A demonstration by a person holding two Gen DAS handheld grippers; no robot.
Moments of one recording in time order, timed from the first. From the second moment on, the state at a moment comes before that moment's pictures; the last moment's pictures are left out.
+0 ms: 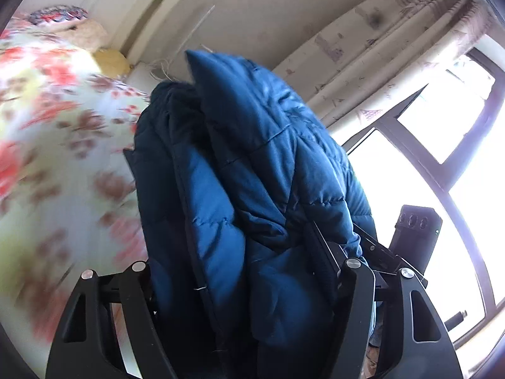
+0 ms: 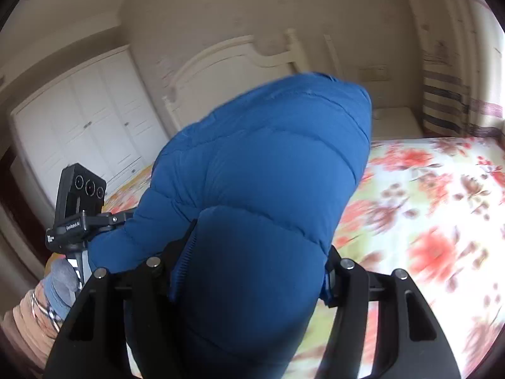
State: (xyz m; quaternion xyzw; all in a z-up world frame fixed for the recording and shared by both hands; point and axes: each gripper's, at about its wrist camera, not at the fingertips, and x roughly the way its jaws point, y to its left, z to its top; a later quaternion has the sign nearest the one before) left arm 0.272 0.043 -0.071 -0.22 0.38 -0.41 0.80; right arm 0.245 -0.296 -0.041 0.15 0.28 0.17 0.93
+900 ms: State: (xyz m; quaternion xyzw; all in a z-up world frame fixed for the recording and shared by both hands) left arm 0.129 0.041 -0.009 0.05 0.17 -0.10 0.98; right arm 0.095 -0.199 -0.047 -0.12 0.27 0.05 0.95
